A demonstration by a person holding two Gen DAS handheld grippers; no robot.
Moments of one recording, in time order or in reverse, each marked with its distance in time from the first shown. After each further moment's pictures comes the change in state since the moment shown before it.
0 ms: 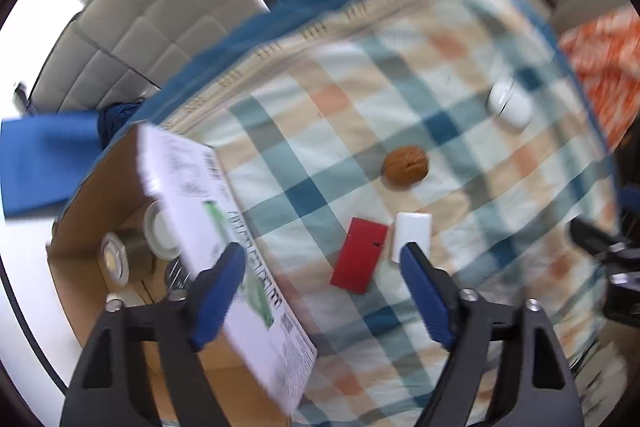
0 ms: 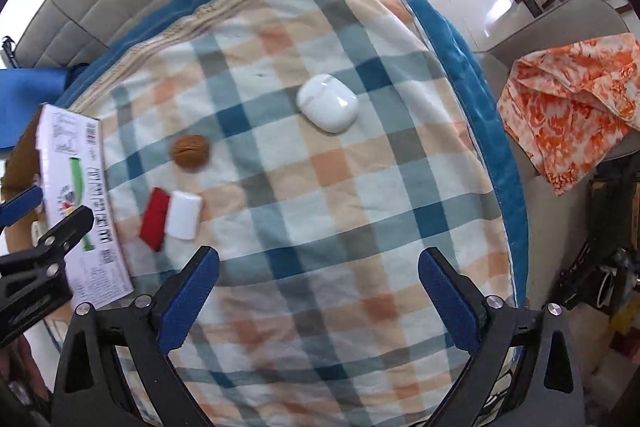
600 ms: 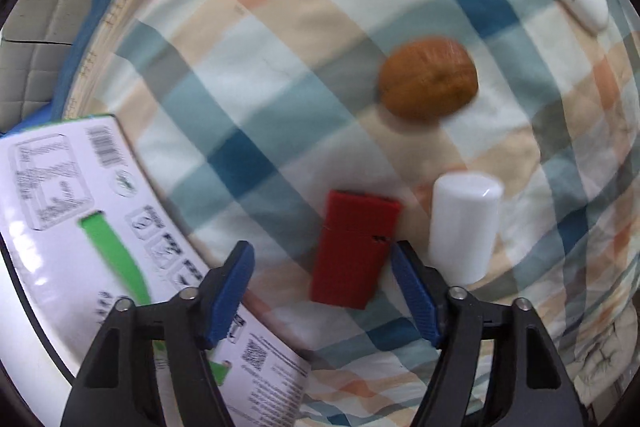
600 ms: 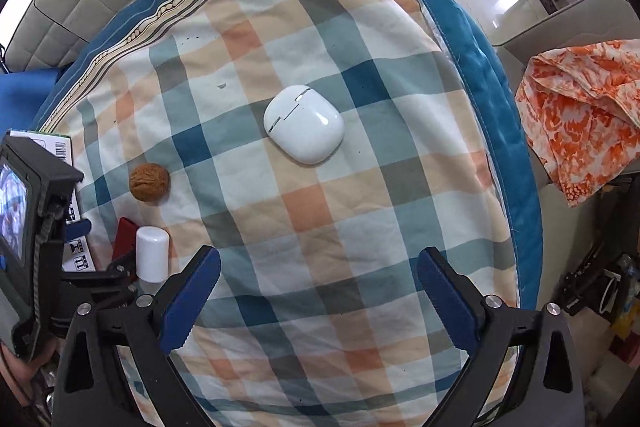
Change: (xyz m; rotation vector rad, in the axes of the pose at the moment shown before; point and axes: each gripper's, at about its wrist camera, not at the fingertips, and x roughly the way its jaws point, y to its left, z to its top) left arm 0.110 -0.027 -0.006 0.116 0.317 0.009; right arm 0.039 -0.017 0.040 -0.011 0.038 0.028
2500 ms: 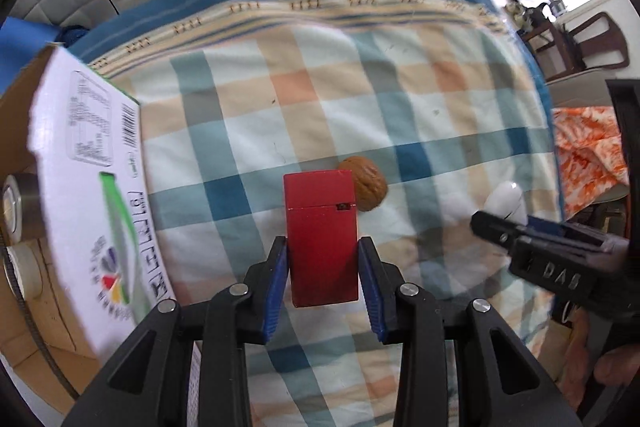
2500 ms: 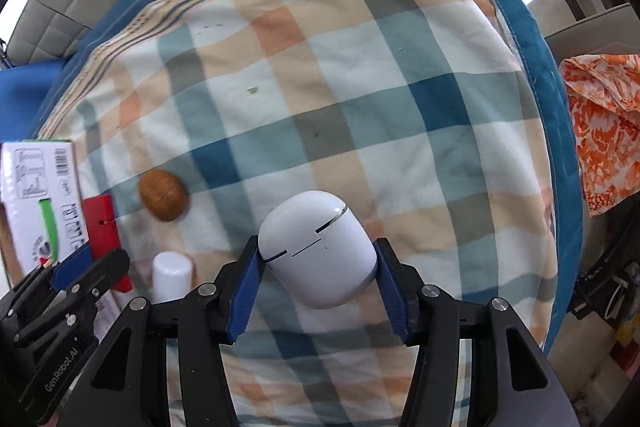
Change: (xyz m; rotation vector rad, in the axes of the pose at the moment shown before) left arm -0.079 0.025 -0.060 -0.371 -0.361 -0.360; right arm 0.022 0.051 0.023 -0.034 0.043 0.060
